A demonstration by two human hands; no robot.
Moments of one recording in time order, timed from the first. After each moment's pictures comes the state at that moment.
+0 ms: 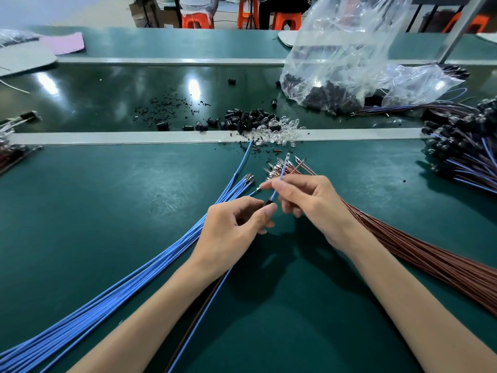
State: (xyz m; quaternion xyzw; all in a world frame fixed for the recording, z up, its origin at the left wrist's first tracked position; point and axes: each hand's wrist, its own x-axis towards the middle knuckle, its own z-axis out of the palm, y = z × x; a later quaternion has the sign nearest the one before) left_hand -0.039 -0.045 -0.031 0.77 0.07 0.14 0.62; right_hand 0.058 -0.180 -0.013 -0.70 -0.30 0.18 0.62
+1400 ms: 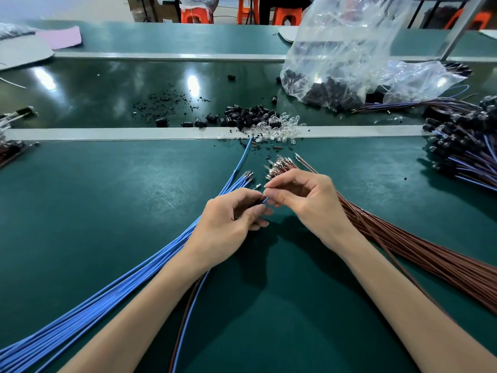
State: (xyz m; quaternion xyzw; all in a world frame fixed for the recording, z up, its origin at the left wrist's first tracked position) left_hand -0.036 -0.036 -0.027 0.76 0.07 0.07 0.65; right_hand 0.055 -0.173 -0.024 -0.69 -0.30 0.10 0.65
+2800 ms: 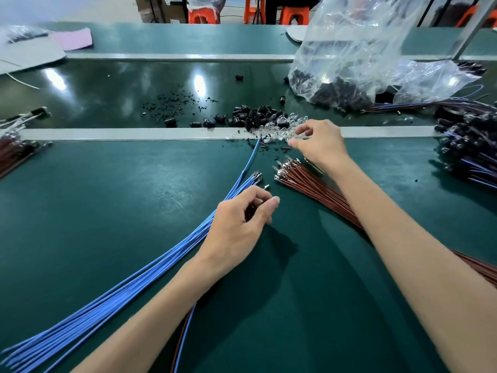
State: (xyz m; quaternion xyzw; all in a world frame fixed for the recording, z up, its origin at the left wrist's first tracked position) left_hand -0.037 -0.040 -0.033 0.82 0.06 0.17 0.55; right_hand 0.165 -0.137 -0.005 -0.93 -0.17 0.00 0.32
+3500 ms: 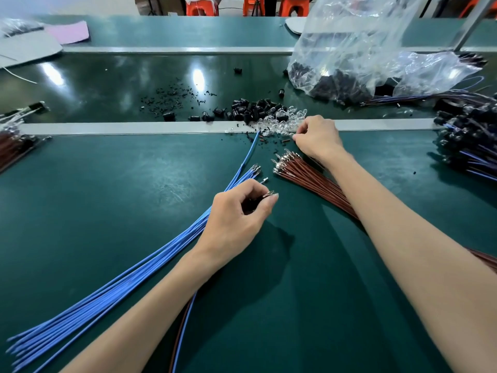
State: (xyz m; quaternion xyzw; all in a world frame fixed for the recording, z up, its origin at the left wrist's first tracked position) left_hand -0.038 -0.041 -0.032 0.81 0.06 0.19 0.55; right_hand 0.179 -0.131 -0.016 -0.95 -0.14 0.00 0.27
